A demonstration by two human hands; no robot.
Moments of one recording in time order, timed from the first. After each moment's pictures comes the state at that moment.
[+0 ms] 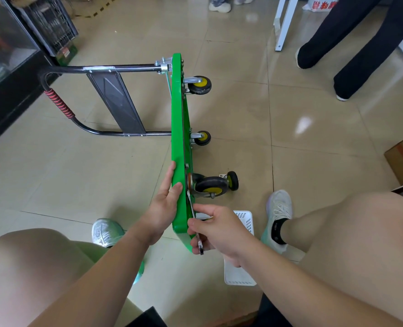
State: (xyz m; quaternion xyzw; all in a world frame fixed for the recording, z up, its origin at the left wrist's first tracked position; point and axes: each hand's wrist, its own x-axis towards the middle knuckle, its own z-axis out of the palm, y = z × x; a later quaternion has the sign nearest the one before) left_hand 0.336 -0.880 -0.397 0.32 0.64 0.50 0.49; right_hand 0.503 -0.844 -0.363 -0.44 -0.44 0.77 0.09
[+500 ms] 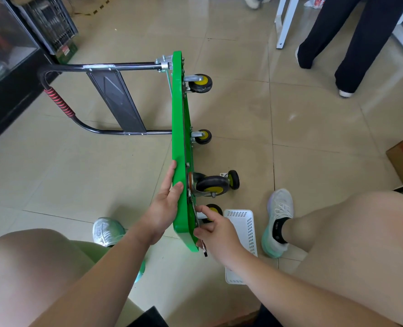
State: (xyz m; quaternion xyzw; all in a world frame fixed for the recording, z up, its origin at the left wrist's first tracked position) left_hand 0.336 -0.879 -0.398 0.31 0.64 0.51 0.49; right_hand 0.504 -0.852 -0.416 -0.45 -0.56 0.68 0.12
